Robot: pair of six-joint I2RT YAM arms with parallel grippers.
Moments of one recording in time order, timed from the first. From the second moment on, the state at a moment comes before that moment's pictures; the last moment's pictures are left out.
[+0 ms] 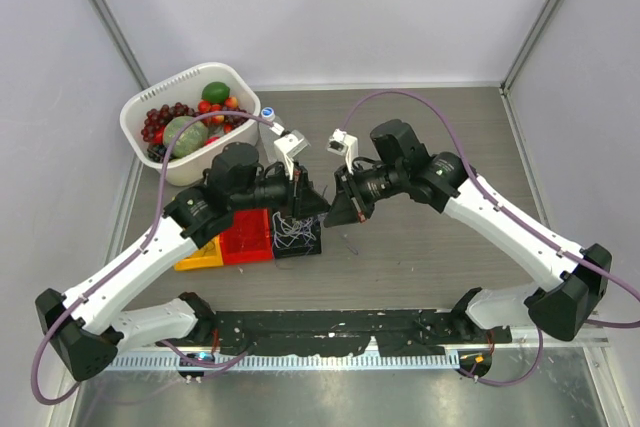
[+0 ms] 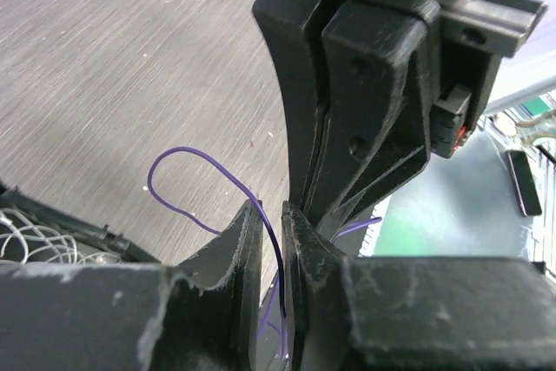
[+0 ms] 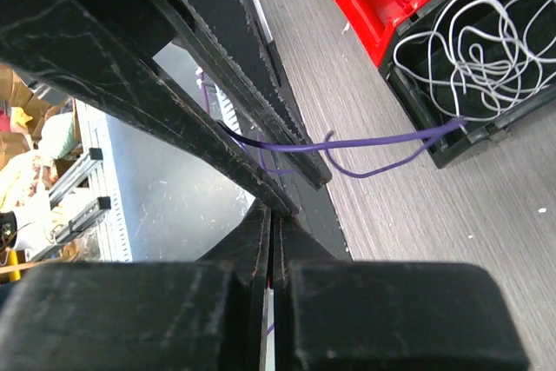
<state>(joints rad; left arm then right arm) -0.75 1.05 1.07 -0.36 0.45 -0.33 0.74 1.31 1.31 -0.68 -0.73 0.22</state>
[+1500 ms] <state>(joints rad) -0.72 1.12 1.03 -0.28 0.76 -0.36 0.68 1.18 1.23 -0.71 -0.80 0.22</state>
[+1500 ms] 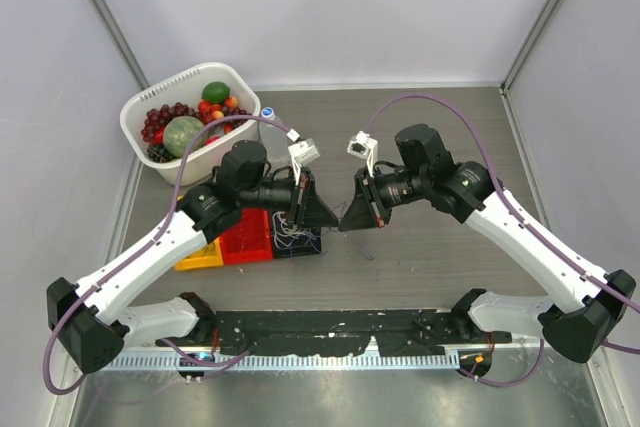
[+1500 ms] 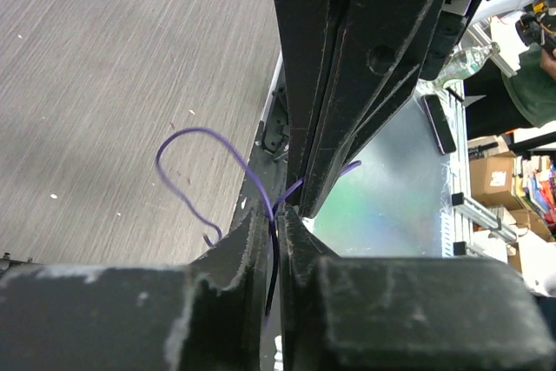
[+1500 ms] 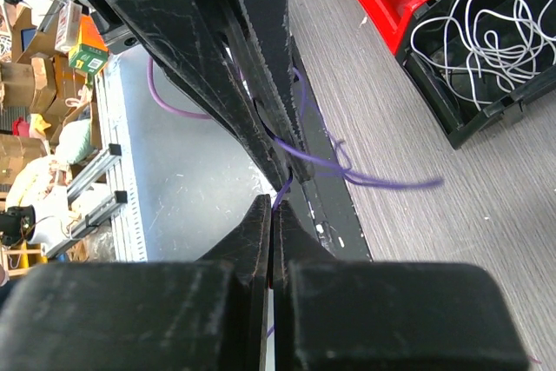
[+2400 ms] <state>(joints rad) -0.50 1.05 1.09 -0.85 -0.52 -0.53 0.60 1.09 1.21 -0.73 -0.31 0.27</state>
